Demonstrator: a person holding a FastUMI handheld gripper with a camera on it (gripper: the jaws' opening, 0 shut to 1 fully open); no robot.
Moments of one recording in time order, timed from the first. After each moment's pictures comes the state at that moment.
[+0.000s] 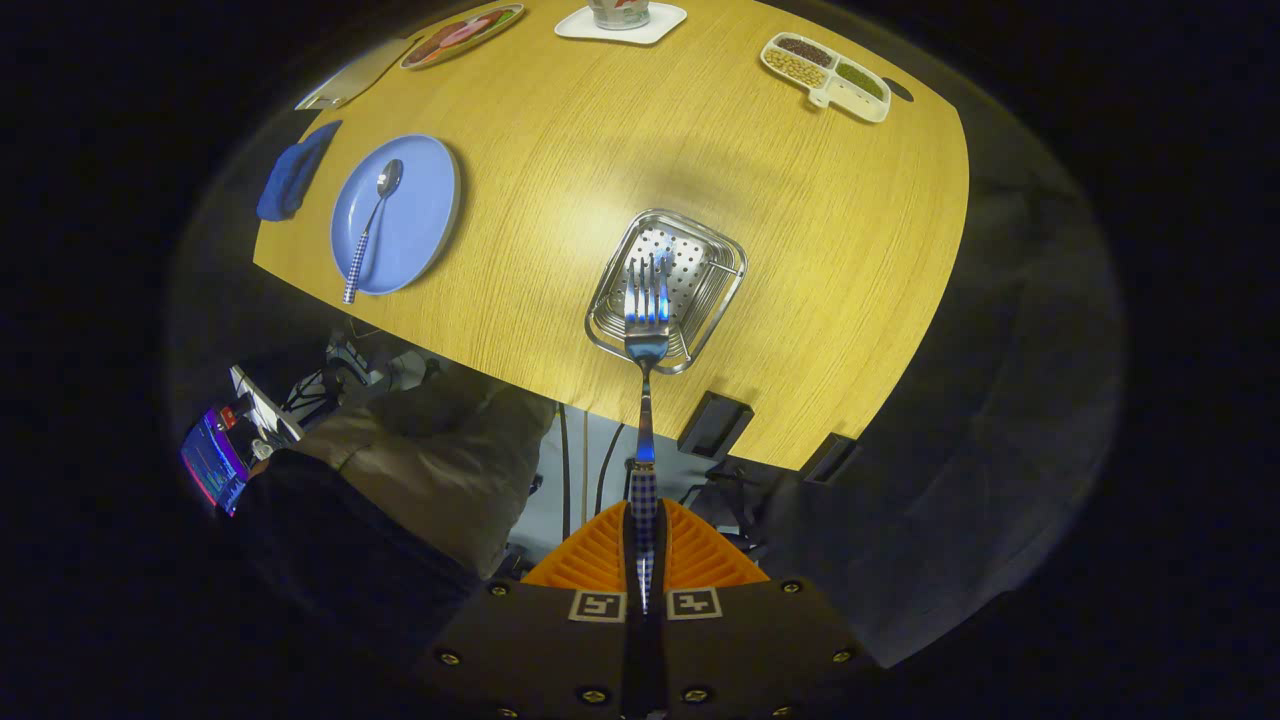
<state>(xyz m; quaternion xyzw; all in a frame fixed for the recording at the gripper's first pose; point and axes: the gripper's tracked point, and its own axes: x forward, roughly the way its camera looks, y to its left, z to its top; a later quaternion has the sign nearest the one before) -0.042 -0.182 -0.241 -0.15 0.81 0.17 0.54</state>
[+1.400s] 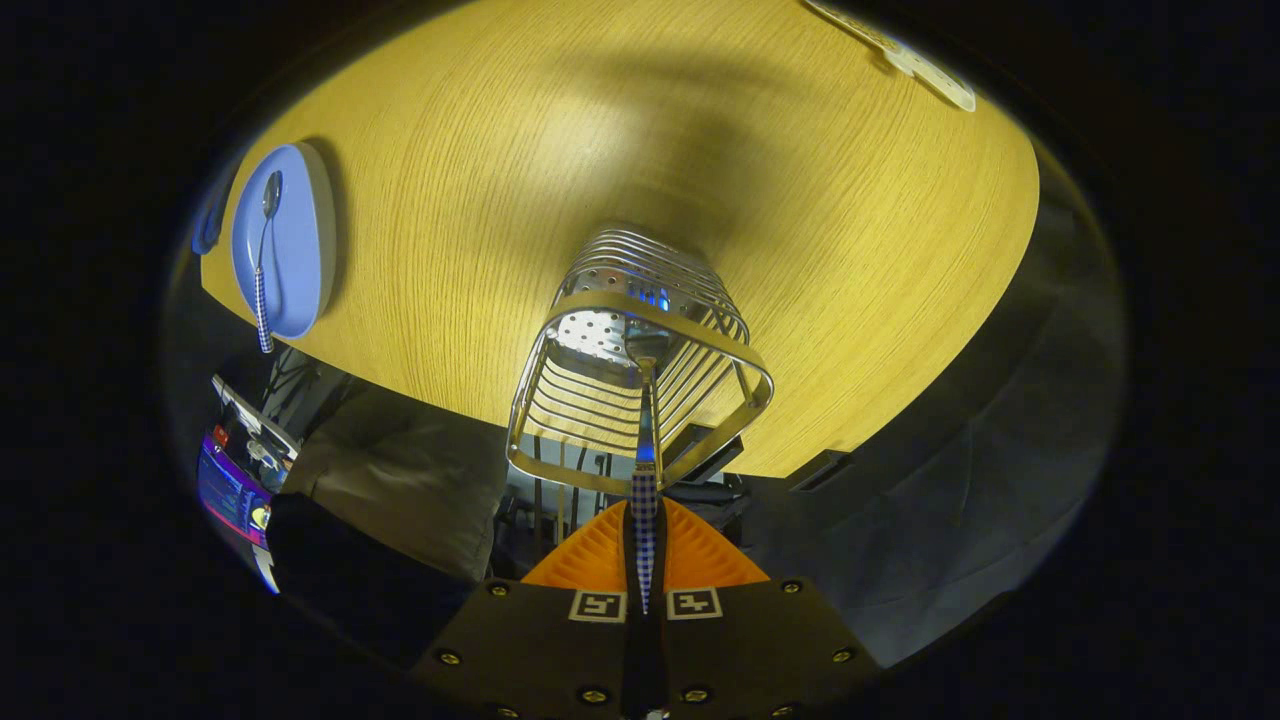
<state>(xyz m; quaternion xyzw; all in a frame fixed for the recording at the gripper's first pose) 0.009 -0.173 -0.307 -0.19 0.87 0.14 0.43</state>
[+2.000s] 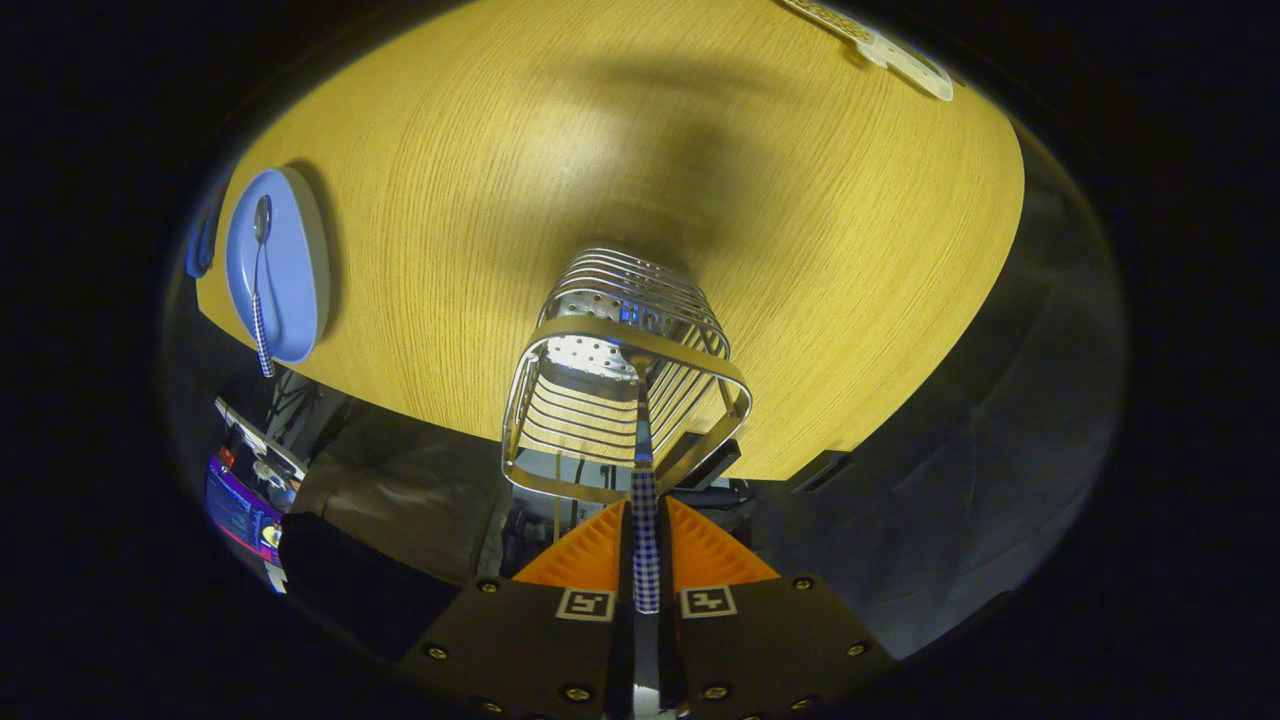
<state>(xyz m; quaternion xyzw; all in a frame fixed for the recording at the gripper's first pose) 0.011 -0.172 -0.310 -0.17 0.86 0.12 0.46</state>
